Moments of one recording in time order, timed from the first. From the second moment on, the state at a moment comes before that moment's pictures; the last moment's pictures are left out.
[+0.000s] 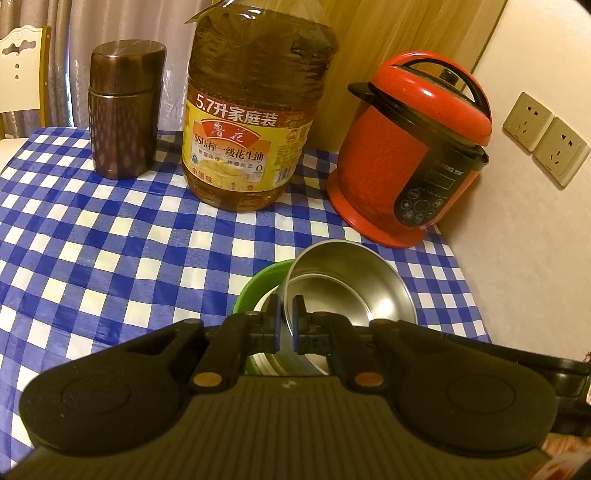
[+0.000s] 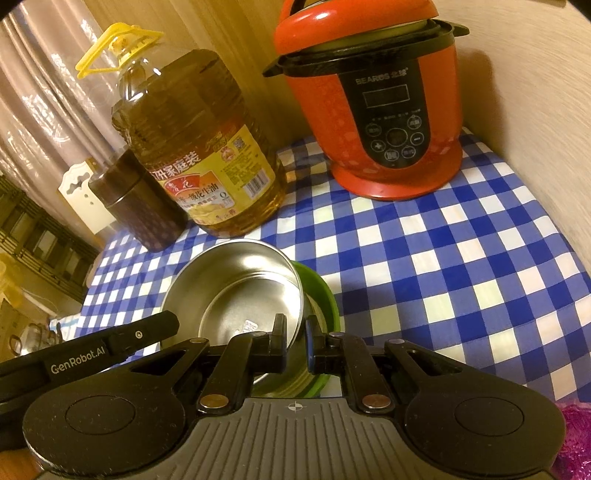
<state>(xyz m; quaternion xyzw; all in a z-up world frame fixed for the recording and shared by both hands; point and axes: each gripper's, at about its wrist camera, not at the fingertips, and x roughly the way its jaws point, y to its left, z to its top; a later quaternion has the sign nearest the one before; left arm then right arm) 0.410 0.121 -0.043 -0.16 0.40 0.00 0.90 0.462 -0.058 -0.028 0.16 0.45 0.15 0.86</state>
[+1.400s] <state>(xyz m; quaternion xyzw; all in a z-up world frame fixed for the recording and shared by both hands) 0.396 0.138 -0.047 -0.18 0.39 0.03 0.90 0.443 -0.080 -0.037 0.20 0.43 0.13 0.87</state>
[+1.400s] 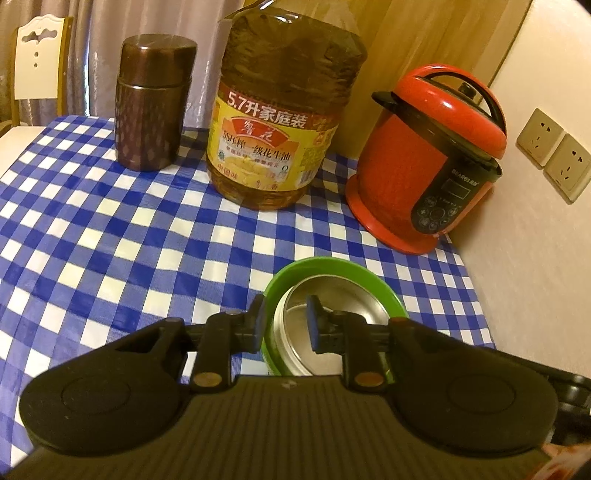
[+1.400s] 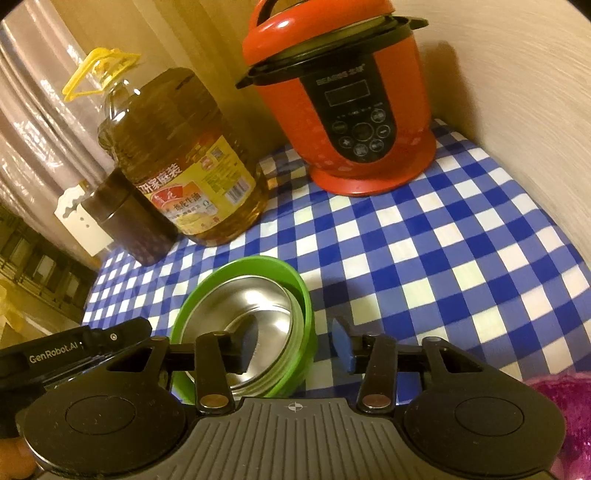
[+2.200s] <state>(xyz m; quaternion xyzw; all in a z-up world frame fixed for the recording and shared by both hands) 0.374 0.157 -0.083 -0.29 0.37 0.04 0.88 0.404 -0.110 -0.061 0.33 0.38 0.07 0.86</state>
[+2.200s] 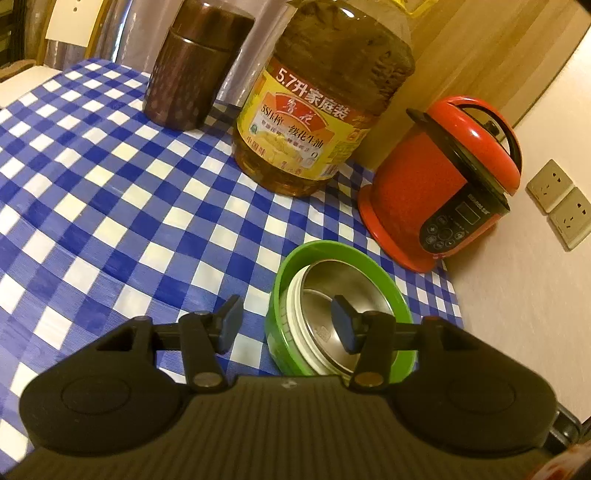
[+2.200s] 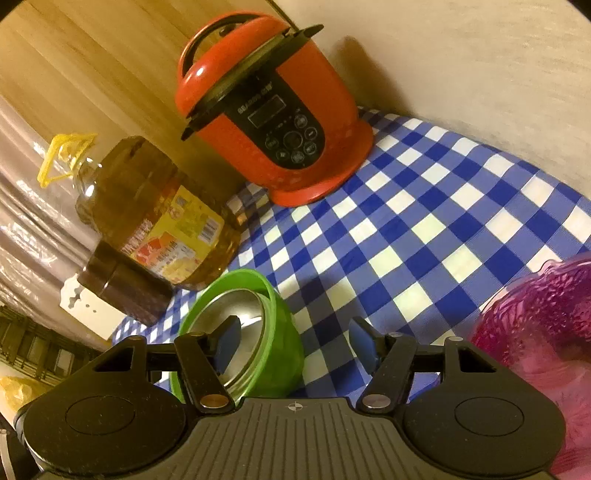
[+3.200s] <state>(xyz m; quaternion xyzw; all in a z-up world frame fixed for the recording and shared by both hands) 0.419 0.159 -0.126 -0.31 0.40 0.02 0.87 0.458 -0.077 -0.102 0.33 0.42 0.10 0.84</state>
